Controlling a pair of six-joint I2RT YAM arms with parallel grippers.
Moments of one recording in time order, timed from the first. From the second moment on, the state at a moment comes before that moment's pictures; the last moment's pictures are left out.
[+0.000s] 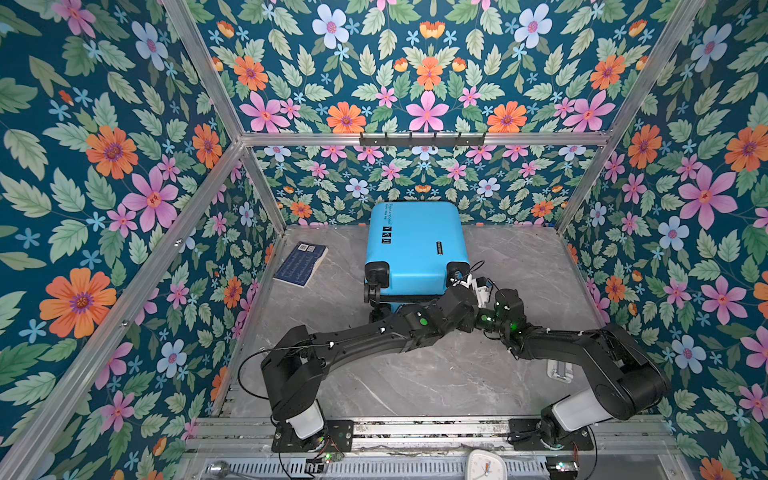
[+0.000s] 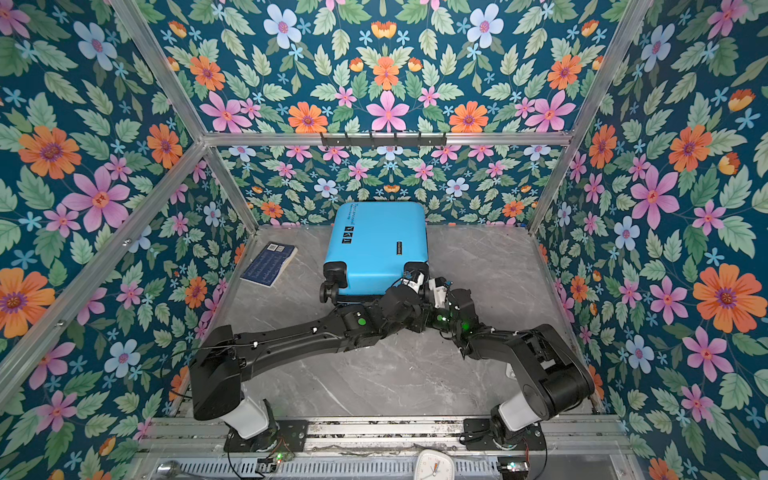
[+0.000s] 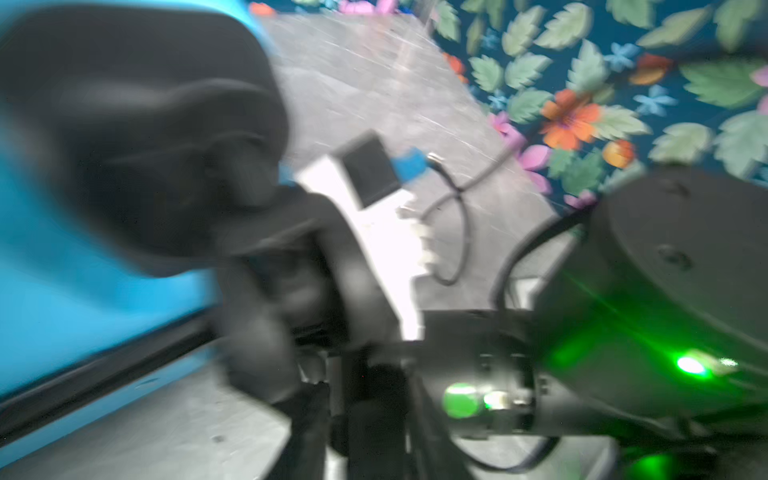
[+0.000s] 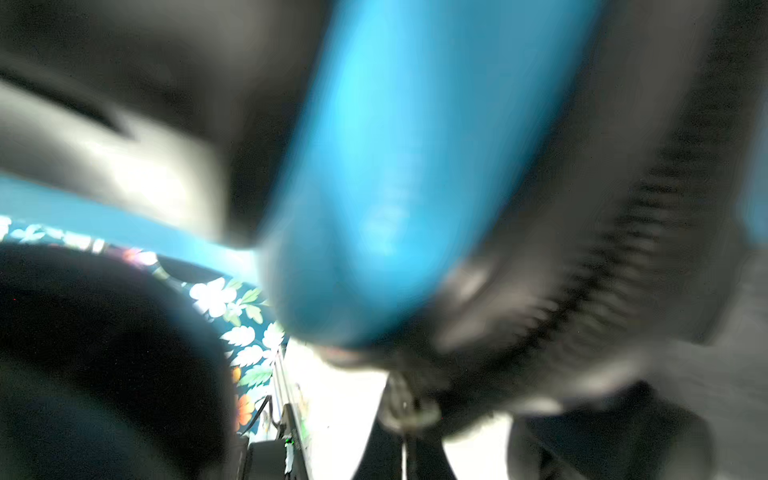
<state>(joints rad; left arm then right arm) -1.11 1.64 1.27 -0.30 -0.36 -0.58 0.39 1.52 0.47 0.64 -0.60 0.84</state>
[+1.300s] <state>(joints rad) -1.07 1.79 1.53 -0.46 -0.29 -0.71 0.37 1.51 0.47 0.60 -0.61 0.80</state>
